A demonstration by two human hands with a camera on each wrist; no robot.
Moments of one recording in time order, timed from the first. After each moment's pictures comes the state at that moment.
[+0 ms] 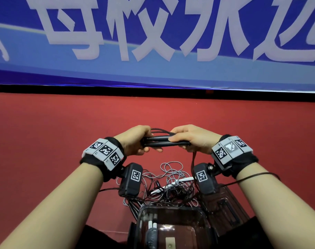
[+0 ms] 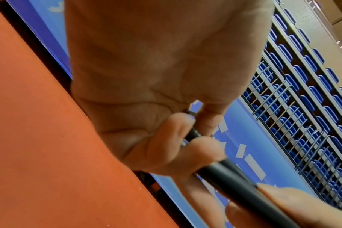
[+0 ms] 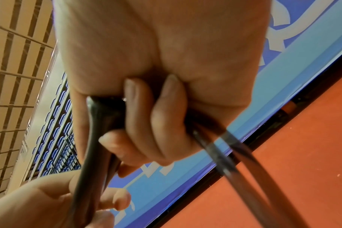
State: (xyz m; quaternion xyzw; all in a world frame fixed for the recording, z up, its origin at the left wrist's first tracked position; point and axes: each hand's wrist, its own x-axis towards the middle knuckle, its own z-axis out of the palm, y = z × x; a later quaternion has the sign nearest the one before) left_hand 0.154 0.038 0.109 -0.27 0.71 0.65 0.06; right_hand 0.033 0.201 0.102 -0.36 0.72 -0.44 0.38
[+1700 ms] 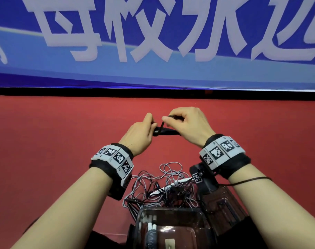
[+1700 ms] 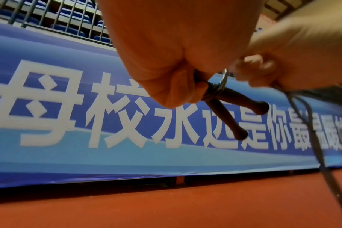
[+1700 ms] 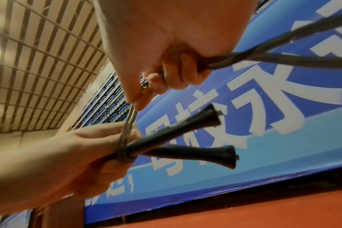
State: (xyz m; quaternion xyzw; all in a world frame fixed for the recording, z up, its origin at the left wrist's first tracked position) left_hand 0.145 0.043 0.096 -0.10 0.96 0.22 -0.17; right_hand 0.039 0.192 0.121 -0.46 0.80 -0.38 -0.11
